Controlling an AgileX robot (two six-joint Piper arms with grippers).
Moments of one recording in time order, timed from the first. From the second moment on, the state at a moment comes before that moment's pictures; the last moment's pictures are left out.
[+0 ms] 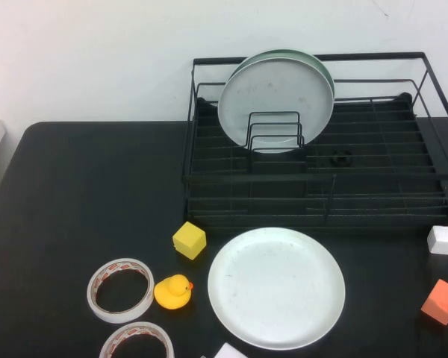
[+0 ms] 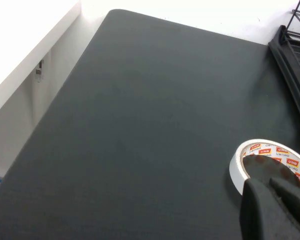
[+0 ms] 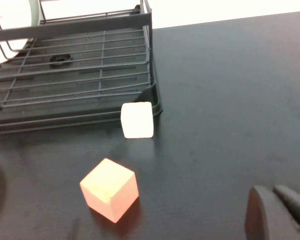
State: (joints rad) right arm -0.02 -0.01 0.02 -0.12 0.42 0.21; left arm 0.00 -0.01 0.02 -0.03 0.35 -0.25
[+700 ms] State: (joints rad) right arm -0.02 -0.01 0.02 -0.11 0.42 0.21; left arm 0.00 -0.01 0.02 -0.03 0.35 -0.25
